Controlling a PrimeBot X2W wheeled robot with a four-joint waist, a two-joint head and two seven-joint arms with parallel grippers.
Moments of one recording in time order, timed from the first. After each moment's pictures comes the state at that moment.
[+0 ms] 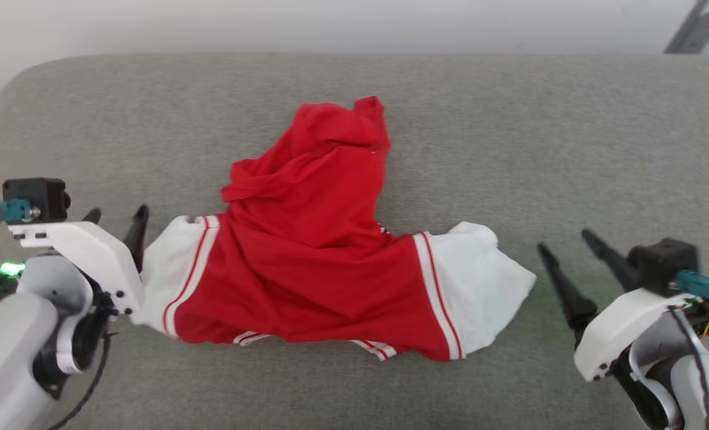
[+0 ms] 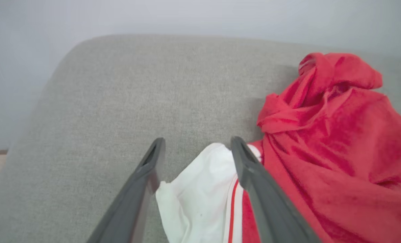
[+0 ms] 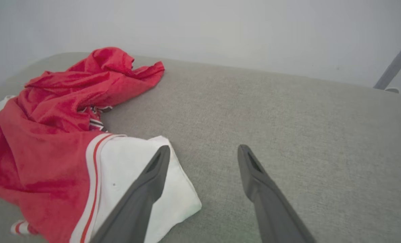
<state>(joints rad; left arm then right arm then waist) -0.53 0.79 -0.70 0.17 -1.04 0.37 0.15 -0.16 -0.32 0.17 0.07 0.38 0.13 0.16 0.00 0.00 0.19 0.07</state>
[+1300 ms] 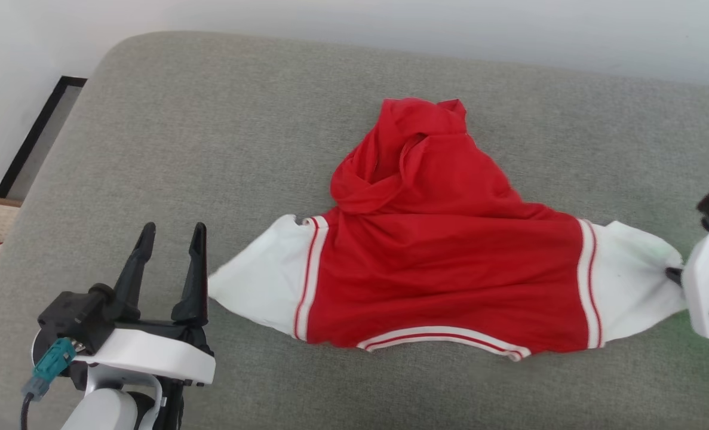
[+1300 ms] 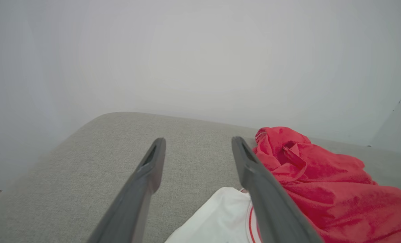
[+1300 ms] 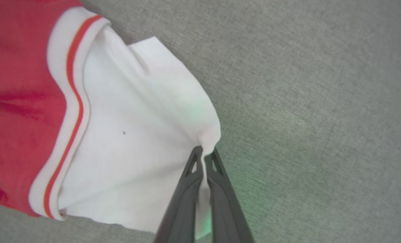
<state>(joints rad) -0.14 0.42 -0.35 -0.02 -0.62 0.17 -0.26 -0.50 -0.71 0.46 0.46 0.71 0.13 0.63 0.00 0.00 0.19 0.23</state>
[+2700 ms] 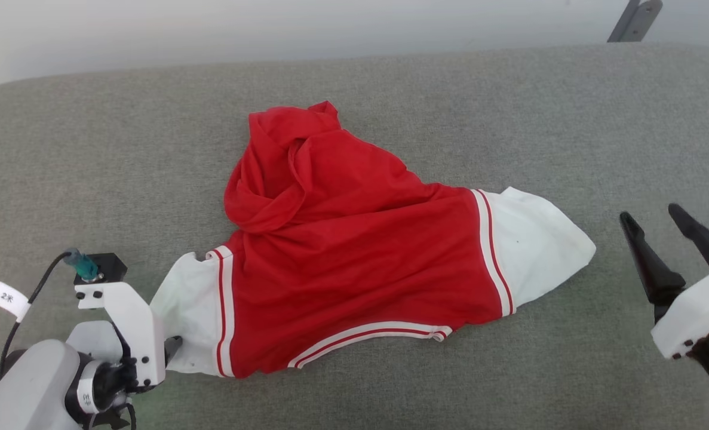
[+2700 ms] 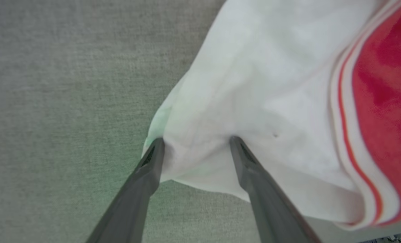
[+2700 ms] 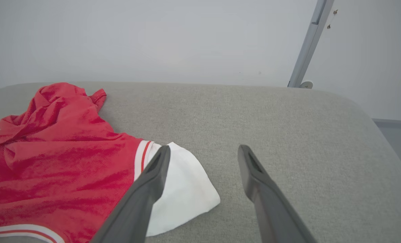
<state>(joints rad) -0.35 0.59 -0.49 0.33 -0.85 0.16 0.74 -0.13 -0.35 -0.06 -0.13 0.45 0.13 0.36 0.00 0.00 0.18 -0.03</state>
